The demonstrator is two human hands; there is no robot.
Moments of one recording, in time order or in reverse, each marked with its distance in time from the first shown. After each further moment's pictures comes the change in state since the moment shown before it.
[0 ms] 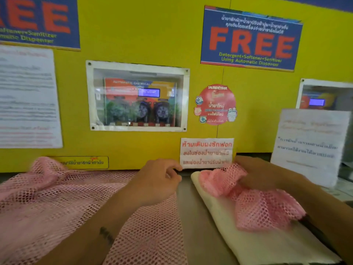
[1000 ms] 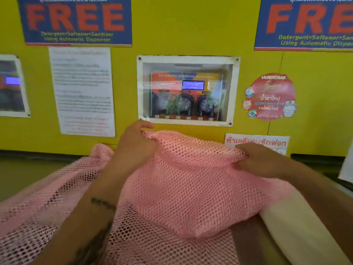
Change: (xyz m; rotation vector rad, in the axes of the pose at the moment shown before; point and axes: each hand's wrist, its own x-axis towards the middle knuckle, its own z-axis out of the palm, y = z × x) left_hand -0.017 -0.057 -0.104 -0.146 0.524 -0.334; right_hand 0.052 -0.107 0.020 0.147 0.036 -0.254
